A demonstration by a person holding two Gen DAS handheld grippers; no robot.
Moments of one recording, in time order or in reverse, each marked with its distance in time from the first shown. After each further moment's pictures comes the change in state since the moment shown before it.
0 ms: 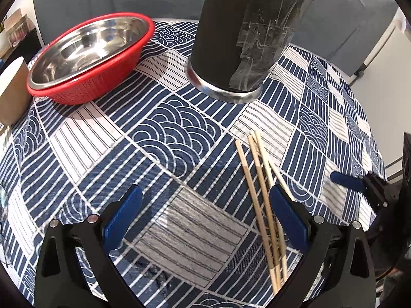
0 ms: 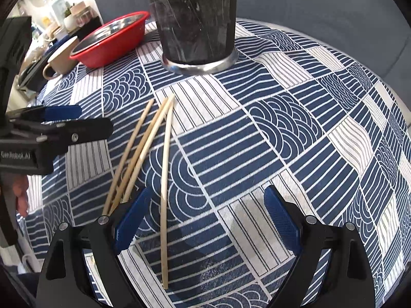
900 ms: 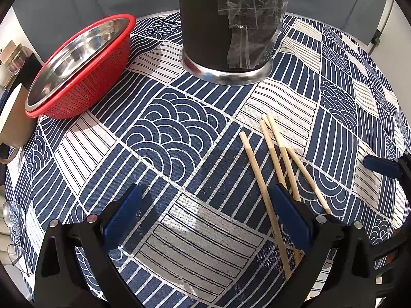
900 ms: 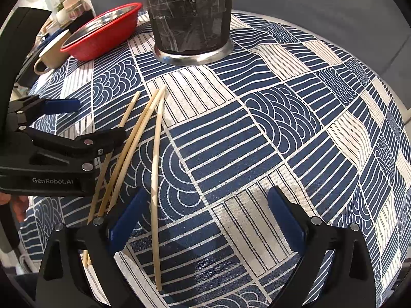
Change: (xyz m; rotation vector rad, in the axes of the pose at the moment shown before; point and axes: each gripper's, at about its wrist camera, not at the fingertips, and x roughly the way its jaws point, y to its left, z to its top) left arm 0.029 -0.029 0.008 0.134 0.053 0.192; right arm 0.010 -0.001 0.002 0.001 0.051 -0.039
